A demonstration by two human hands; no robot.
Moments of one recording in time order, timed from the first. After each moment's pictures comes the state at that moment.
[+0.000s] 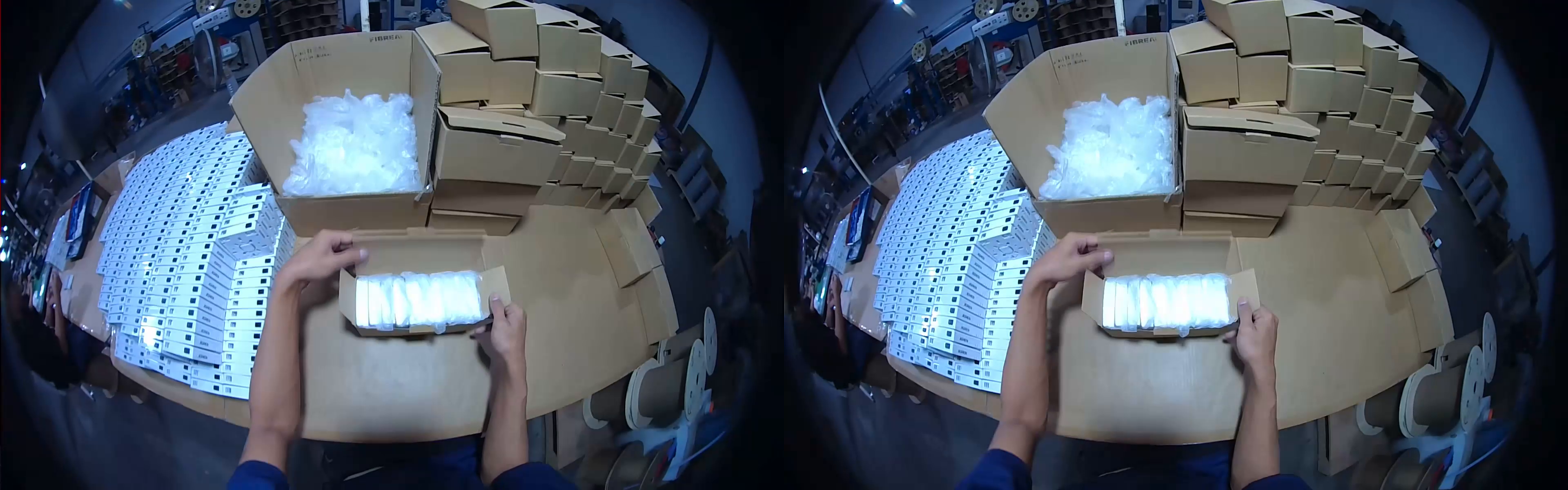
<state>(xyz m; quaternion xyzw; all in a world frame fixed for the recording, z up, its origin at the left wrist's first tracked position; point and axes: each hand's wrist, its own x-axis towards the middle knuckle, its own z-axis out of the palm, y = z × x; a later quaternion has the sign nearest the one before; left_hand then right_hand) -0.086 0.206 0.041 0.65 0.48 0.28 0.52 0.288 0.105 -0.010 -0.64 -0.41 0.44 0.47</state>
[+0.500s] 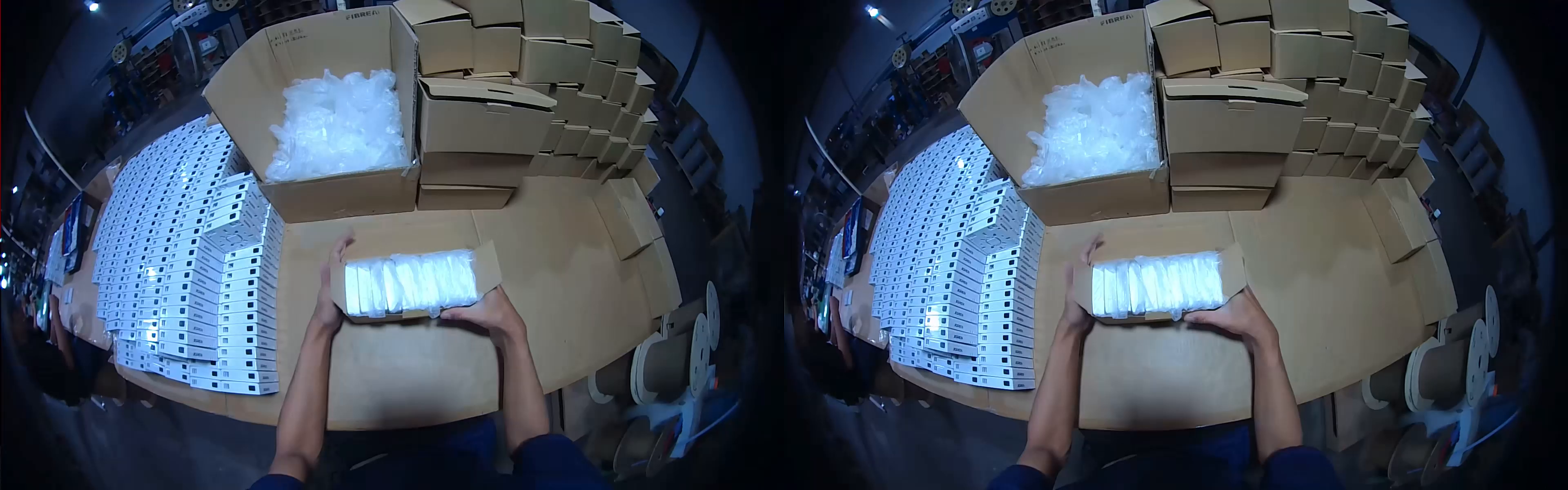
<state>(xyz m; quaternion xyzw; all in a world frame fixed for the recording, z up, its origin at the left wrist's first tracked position) -0.030 0.134 -0.064 0.42 0.33 0.60 0.59 0.290 0.123 -0.015 -0.46 -0.67 0.46 0.37</state>
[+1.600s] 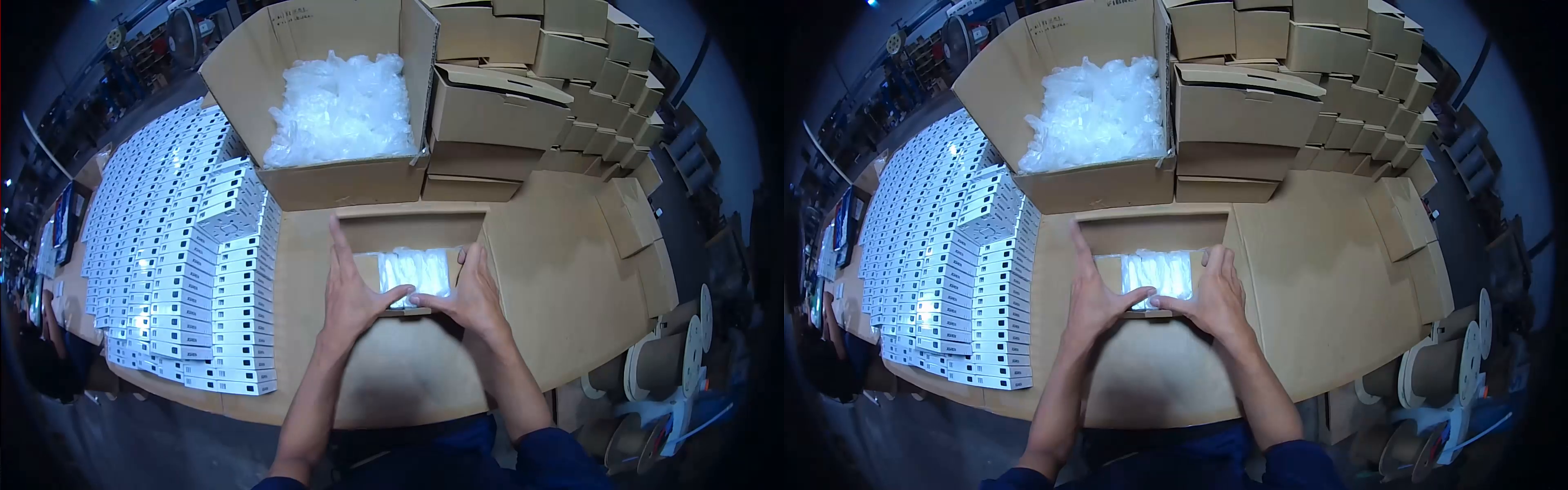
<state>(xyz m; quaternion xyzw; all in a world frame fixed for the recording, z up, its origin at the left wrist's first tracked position) 0.011 0.108 0.024 0.64 0.60 0.43 0.21 0.225 0.119 0.037 -0.64 -0.70 0.24 0.21</state>
